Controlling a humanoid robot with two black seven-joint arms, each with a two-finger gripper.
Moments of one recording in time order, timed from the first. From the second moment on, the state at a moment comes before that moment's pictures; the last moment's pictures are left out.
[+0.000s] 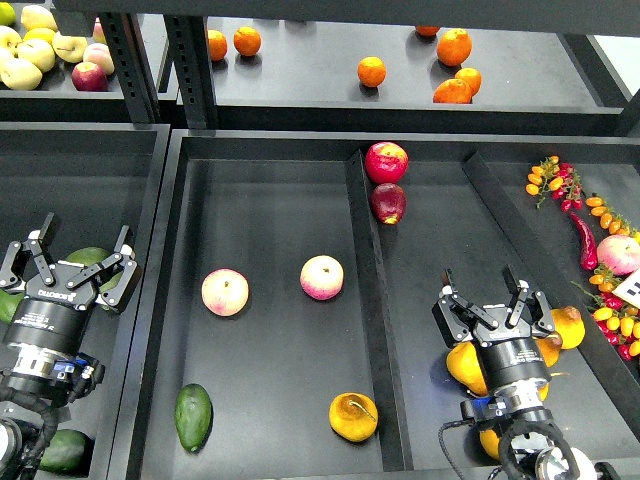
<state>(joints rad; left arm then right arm) 0.18 0.00 -1.51 -1.36 -0.24 -0.49 0.31 -0.17 0.02 1.37 1.30 0.30 0.41 -0.10</state>
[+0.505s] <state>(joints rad) 0.06 0.30 -1.39 -1.36 -0.19 -0.49 0.49 -0.16 0.01 1.36 1.30 0.29 0.41 -0.11</state>
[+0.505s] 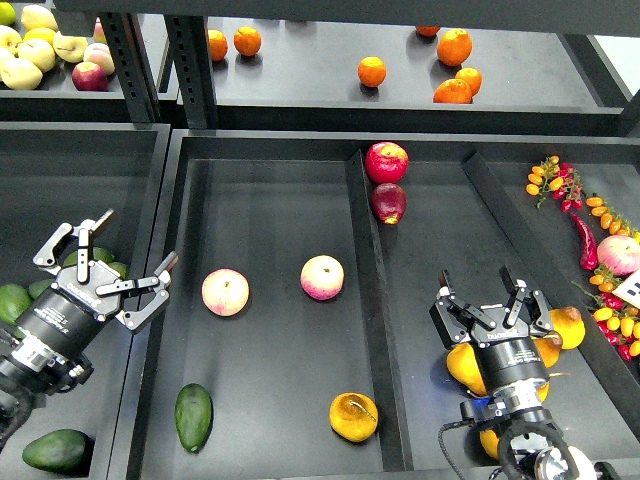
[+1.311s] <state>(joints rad) -0.52 0.66 -0.70 -1.30 -0.08 -0.49 0.49 -0.09 0.01 1.33 1.31 0.30 0.40 -0.11</state>
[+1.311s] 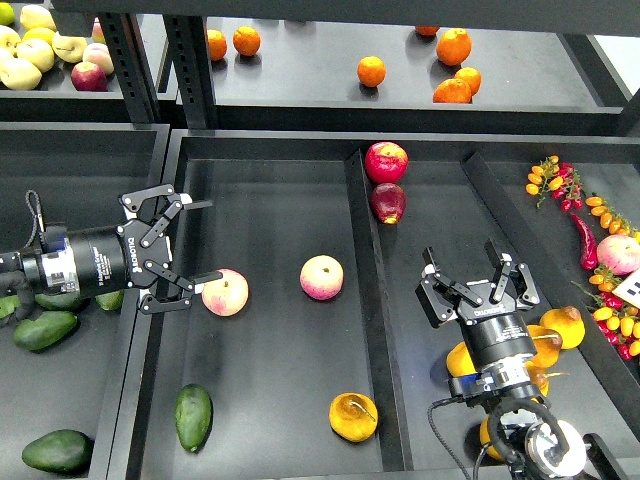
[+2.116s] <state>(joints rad) -1.22 0.60 0.21 -1.33 -0.07 -0.49 0.49 -0.05 0.02 1.33 1.30 0.31 0.38 -0.11</state>
